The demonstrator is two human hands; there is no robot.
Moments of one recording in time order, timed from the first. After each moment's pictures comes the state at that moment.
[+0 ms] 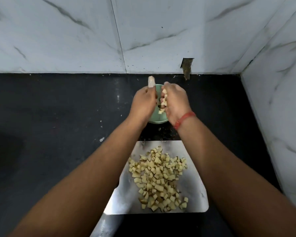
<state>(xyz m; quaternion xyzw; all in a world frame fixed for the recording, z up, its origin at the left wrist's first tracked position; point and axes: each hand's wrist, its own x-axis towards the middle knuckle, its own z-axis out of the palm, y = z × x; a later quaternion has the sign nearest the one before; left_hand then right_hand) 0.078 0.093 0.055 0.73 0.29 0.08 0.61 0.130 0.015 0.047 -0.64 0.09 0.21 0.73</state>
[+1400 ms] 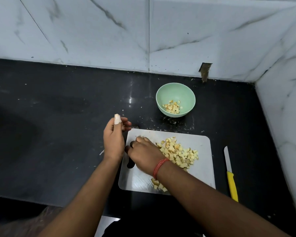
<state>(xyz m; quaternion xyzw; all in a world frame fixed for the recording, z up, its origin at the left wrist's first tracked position) -0.101 0.137 -0.002 0.58 0.38 0.30 0.66 -0.057 0.031 -0.029 -0.78 -0.61 0.05 0.08</state>
